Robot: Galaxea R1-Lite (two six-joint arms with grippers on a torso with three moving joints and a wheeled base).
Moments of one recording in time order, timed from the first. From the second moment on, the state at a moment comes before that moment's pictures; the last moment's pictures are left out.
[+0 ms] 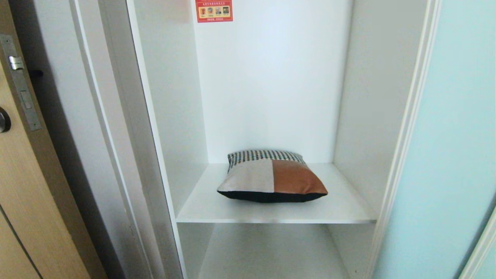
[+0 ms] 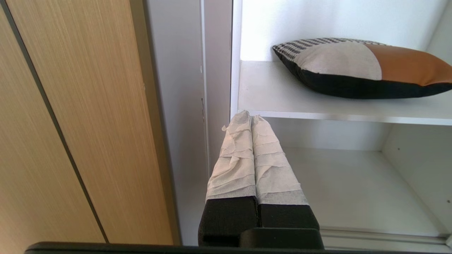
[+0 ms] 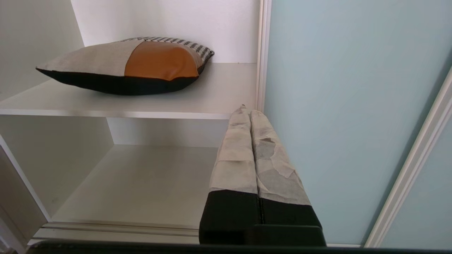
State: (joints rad) left arm 0.00 0.00 0.00 0.01 0.00 -0.02; right arm -0.01 0.00 0.00 -0.01 -0.02 0.05
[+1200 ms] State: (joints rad) left arm 0.00 0.00 0.00 0.00 0.00 -0.02; right arm -0.01 0.00 0.00 -0.01 -0.03 0.05
